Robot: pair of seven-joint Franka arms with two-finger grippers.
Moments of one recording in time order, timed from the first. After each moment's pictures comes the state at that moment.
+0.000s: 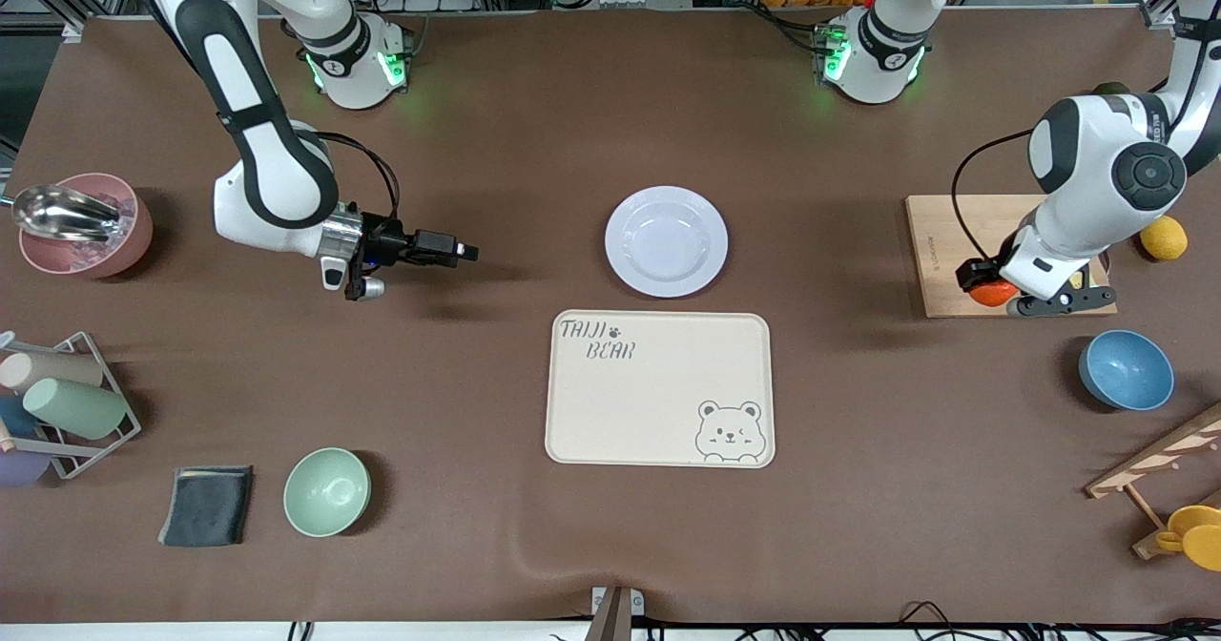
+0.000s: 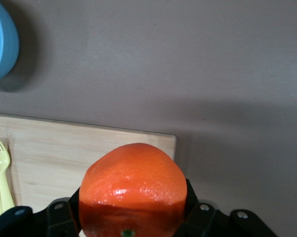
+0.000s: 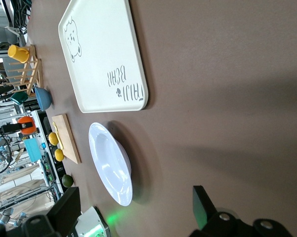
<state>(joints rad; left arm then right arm) 0.42 0.11 -0.38 -2.24 0.19 2.29 -0.18 0.30 0.22 -0.05 -2.36 1.38 2.19 -0.65</state>
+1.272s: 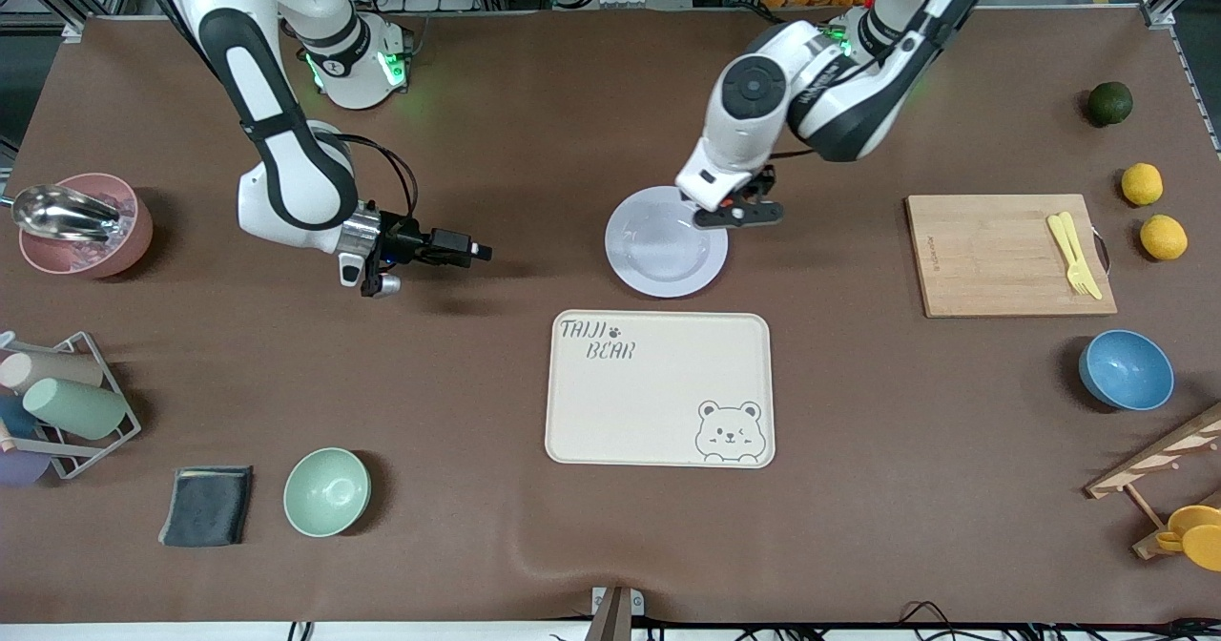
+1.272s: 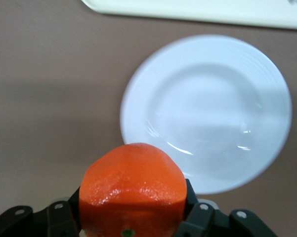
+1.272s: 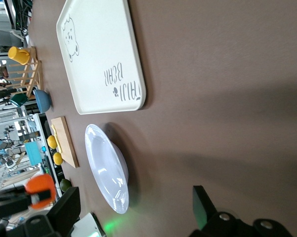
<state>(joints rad) 0.11 0.26 -0.92 -2.15 0.12 2.16 -0.94 0.36 0.25 -0.05 -2.38 1.51 2.24 -0.73</state>
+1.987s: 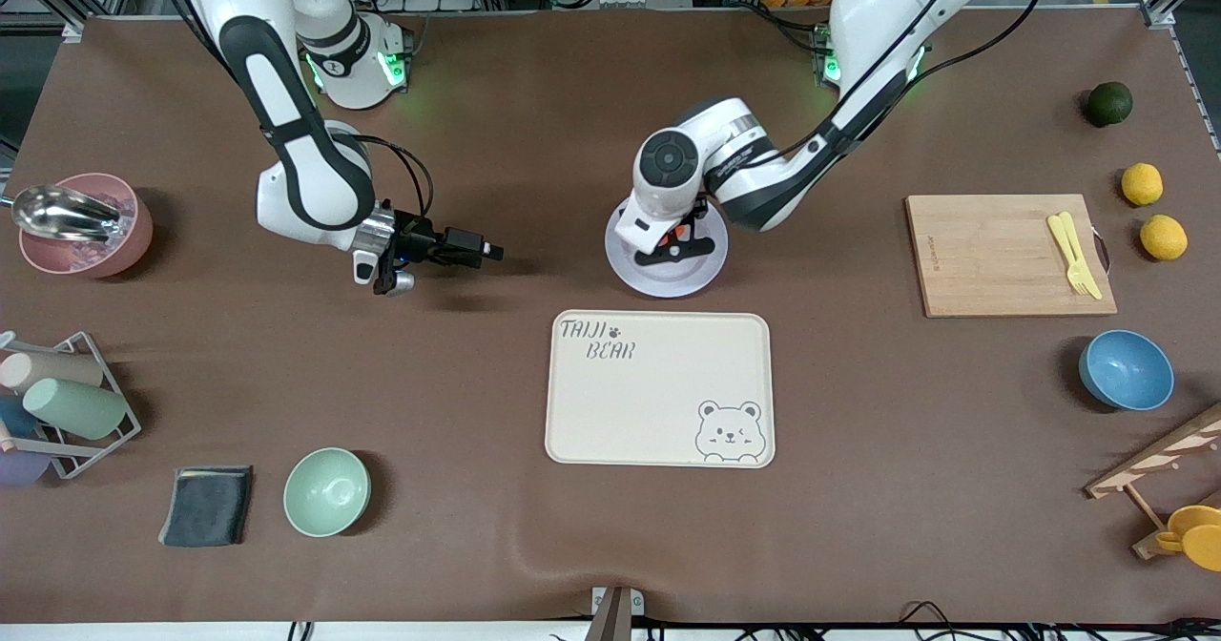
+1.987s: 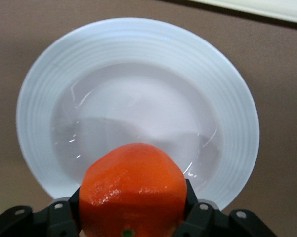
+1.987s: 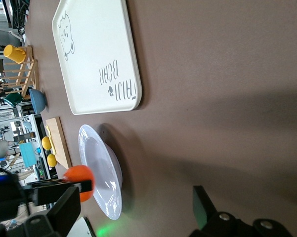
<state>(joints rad) -0.20 0.65 -0.69 -1.86 0.29 2.16 -1.20 0.40 0.27 -0.05 -2.38 1.56 2.27 -0.79</state>
